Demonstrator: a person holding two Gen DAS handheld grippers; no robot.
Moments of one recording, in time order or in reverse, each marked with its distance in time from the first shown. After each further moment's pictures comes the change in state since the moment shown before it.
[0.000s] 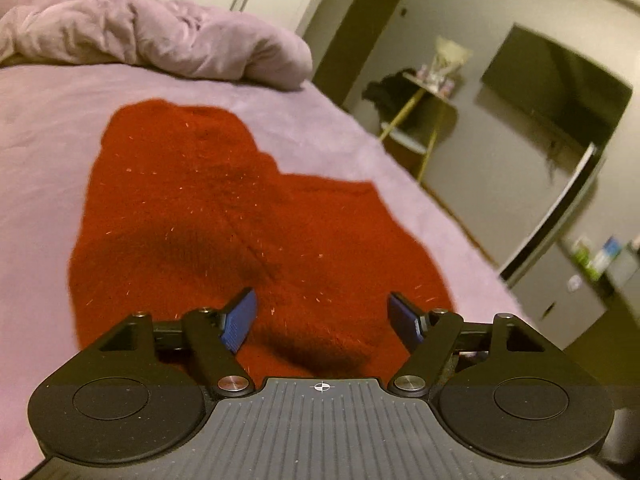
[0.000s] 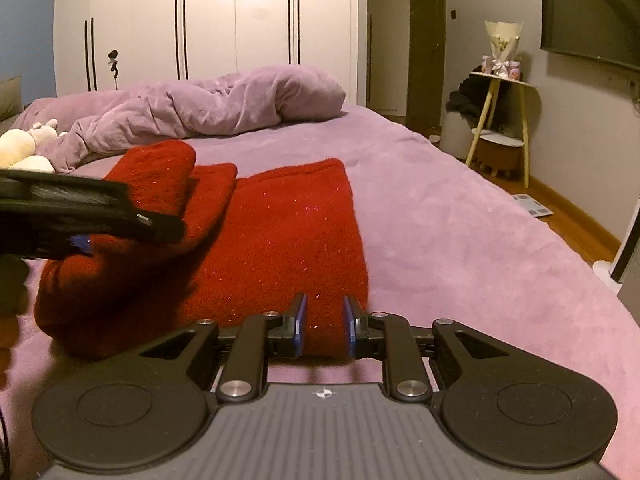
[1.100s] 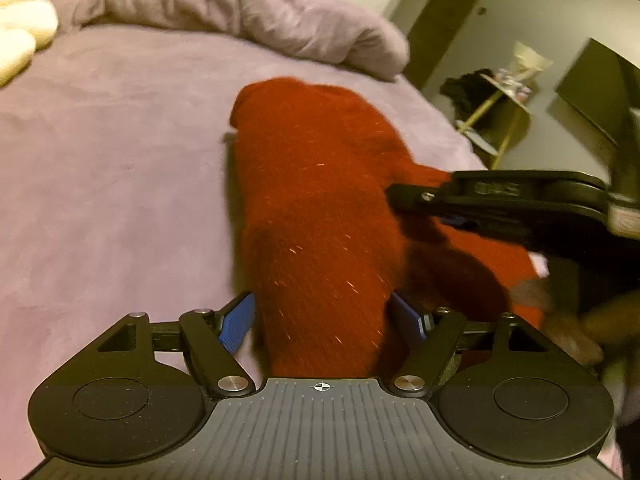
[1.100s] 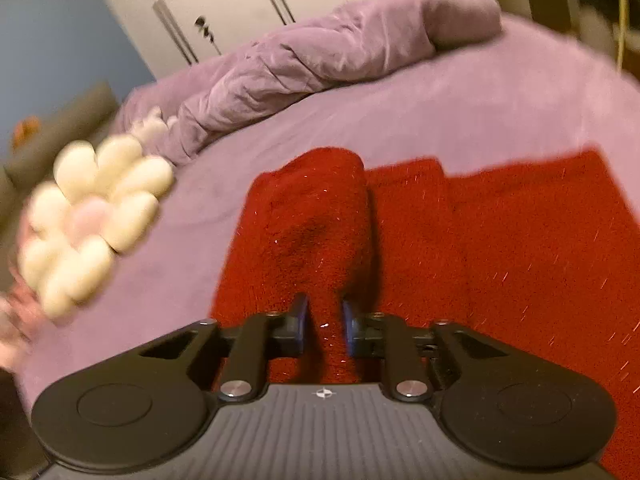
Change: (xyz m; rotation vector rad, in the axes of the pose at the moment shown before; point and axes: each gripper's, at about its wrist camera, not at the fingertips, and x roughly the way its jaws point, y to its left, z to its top) left arm -0.036 0.064 -0.014 -0.071 0.041 0.183; right arm 0.115 0.101 0.100 0.043 0.242 0.463
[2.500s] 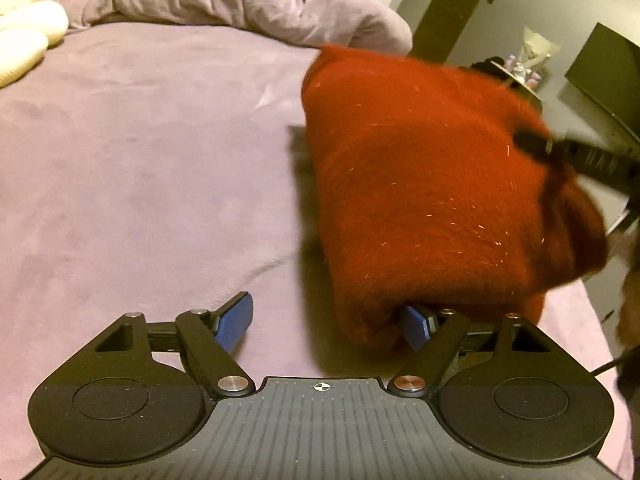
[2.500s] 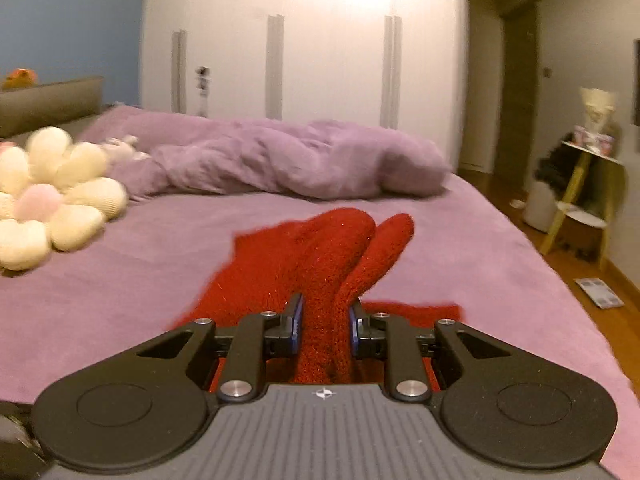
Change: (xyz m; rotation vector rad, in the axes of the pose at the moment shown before) left arm 0.007 -0.027 -0.017 -0.010 0.039 0.067; right arm -0.097 -0.015 -0.017 -0.233 -0.288 -0.313
